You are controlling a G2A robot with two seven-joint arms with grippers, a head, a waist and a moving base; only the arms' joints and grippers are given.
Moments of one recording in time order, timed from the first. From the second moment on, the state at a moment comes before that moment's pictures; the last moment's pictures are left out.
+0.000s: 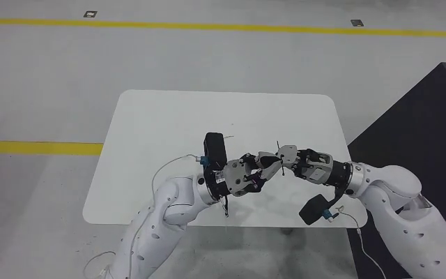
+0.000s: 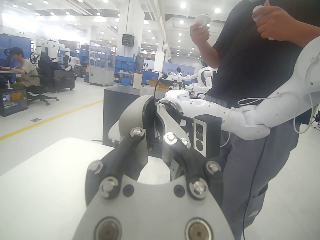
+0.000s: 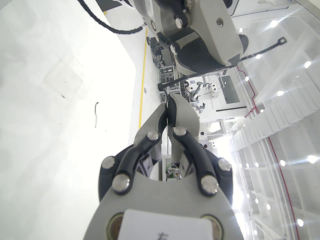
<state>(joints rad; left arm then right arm) 1.05 -1.35 -0.96 -1.69 0.86 -0.78 0.04 -1.32 -0.85 1.45 -1.90 -2.26 -0.34 -0.83</state>
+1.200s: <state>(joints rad) 1.06 -1.34 -0.96 -1.75 1.45 -0.74 0.41 -1.29 -0.85 1.42 -1.86 -2.09 -0.44 -0.80</state>
